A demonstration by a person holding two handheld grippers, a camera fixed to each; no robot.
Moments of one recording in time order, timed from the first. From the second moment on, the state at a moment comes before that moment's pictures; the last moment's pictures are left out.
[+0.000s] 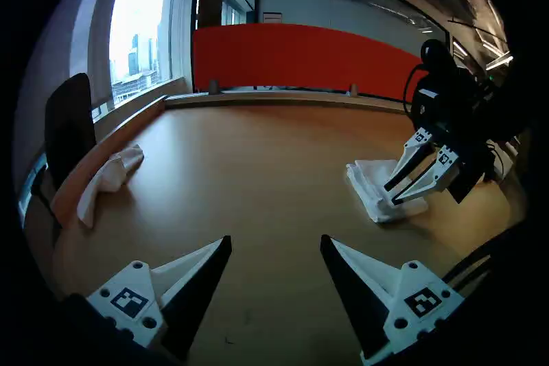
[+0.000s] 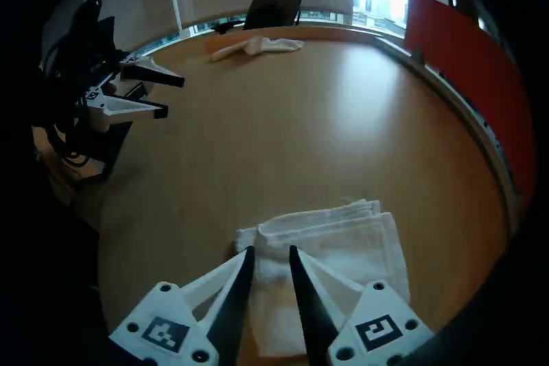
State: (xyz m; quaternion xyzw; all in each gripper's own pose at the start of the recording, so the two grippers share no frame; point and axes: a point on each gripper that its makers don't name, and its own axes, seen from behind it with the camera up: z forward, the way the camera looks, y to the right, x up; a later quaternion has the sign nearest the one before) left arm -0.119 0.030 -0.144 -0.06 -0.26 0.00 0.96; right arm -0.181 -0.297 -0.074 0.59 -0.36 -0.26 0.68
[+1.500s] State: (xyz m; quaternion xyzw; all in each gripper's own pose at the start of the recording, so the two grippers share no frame) left arm -0.118 0.034 -0.132 -0.07 -0.26 0.01 0.96; right arm -0.193 -0.214 -0.088 0.45 -0.40 -0.23 0.77
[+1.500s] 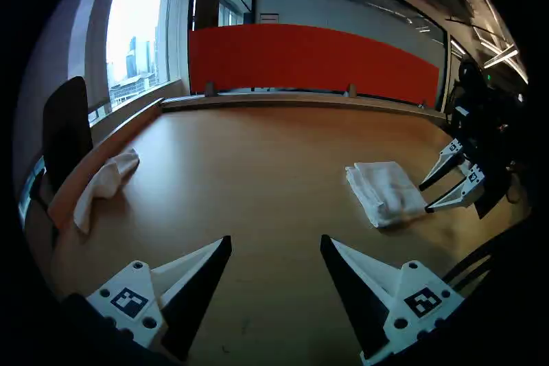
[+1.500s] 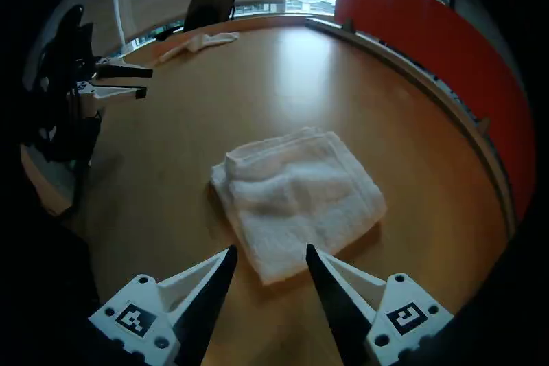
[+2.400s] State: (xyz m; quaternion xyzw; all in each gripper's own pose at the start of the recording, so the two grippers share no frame) left arm -0.118 0.037 -0.126 -0.07 -0.26 0.01 0.96; right arm -0.222 -0.196 -0.104 0.34 -0.43 -0.18 0.82
